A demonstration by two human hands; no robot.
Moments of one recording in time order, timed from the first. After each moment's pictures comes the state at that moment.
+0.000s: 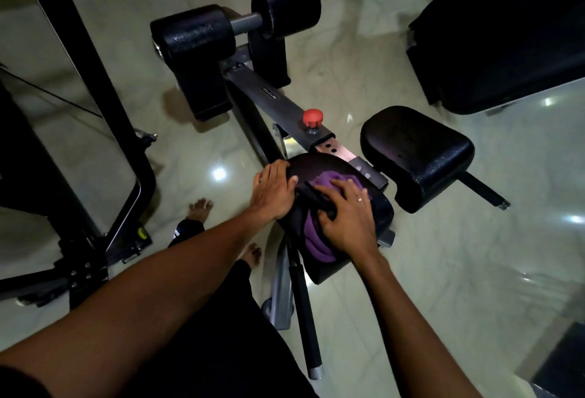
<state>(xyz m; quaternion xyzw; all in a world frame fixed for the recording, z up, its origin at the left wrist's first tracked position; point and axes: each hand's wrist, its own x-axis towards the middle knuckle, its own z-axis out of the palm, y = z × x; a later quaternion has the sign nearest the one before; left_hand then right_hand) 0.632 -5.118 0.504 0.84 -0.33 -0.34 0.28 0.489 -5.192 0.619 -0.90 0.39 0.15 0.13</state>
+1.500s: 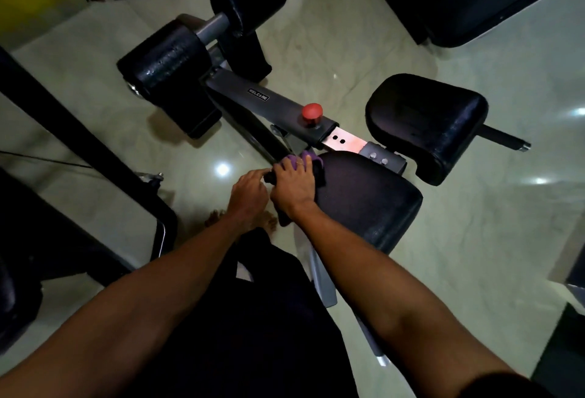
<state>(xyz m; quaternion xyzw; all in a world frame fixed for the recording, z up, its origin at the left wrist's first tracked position) 0.742 -5.089 0.465 0.80 -0.35 -0.43 0.24 0.657 -5.171 0.512 -0.87 0.40 0.27 0.10</state>
